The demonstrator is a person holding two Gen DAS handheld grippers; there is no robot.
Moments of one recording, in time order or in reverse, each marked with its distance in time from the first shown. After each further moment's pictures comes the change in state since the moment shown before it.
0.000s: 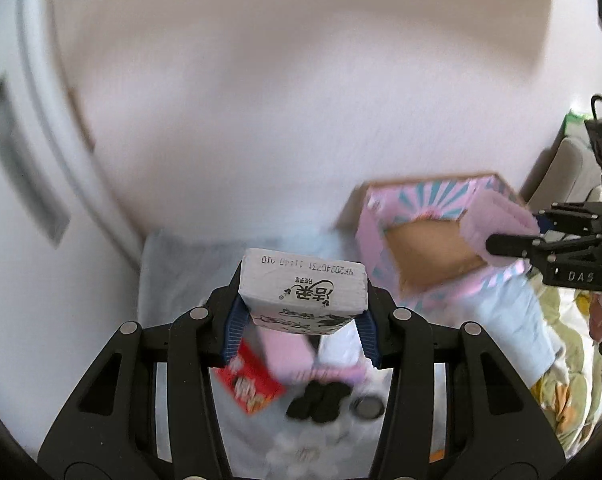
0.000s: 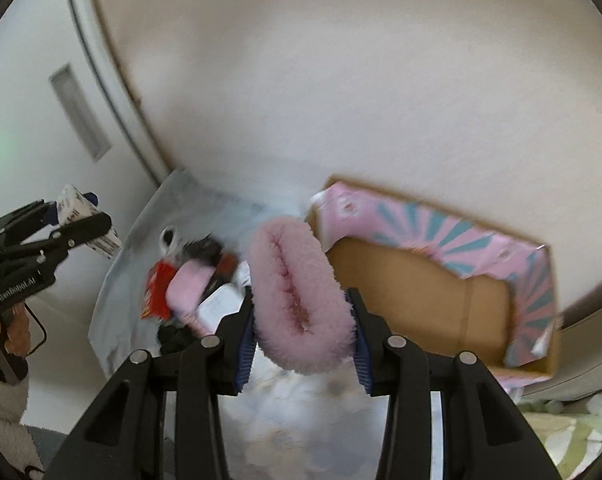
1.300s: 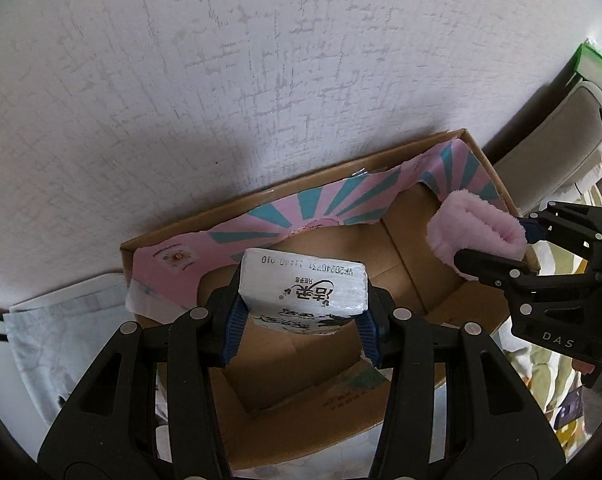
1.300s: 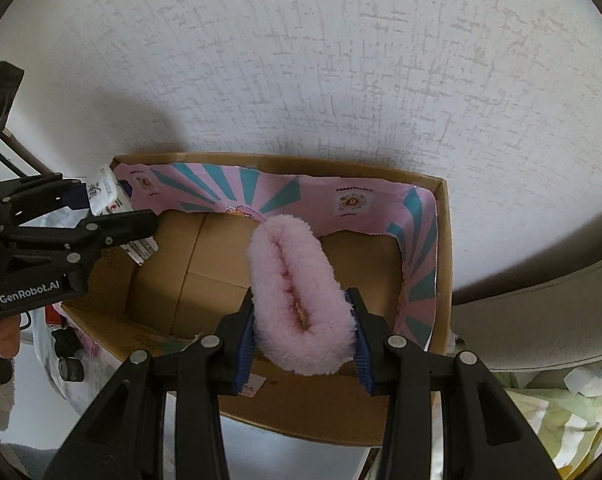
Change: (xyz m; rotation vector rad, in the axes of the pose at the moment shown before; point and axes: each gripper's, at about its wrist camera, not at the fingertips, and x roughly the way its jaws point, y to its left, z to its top) left arm 0.207 -0.178 0.085 0.139 0.411 -0.183; right arm 0.068 -0.190 -0.005 0.184 0.225 -0.088
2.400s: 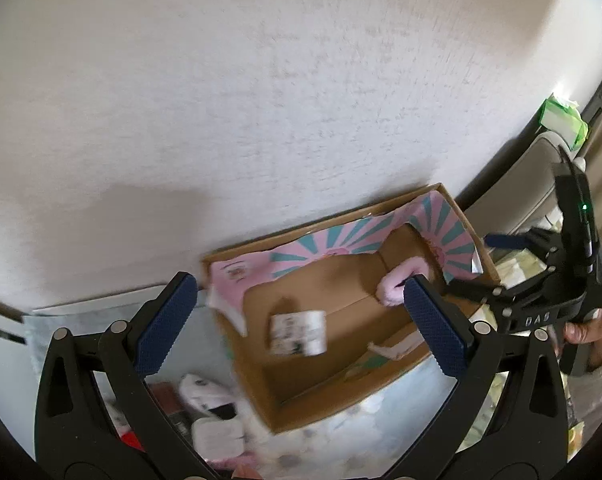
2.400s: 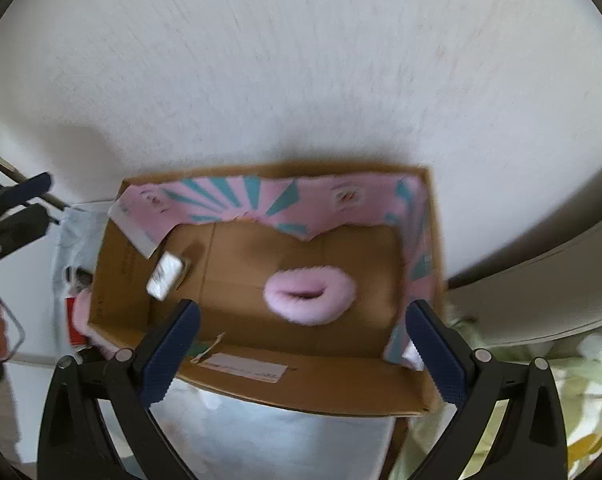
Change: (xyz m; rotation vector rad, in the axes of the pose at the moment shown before) left arm -0.094 0.045 -0.008 -0.031 -0.171 -0.049; right arm -0.025 0.009 0.000 0.092 -0.015 -0.004
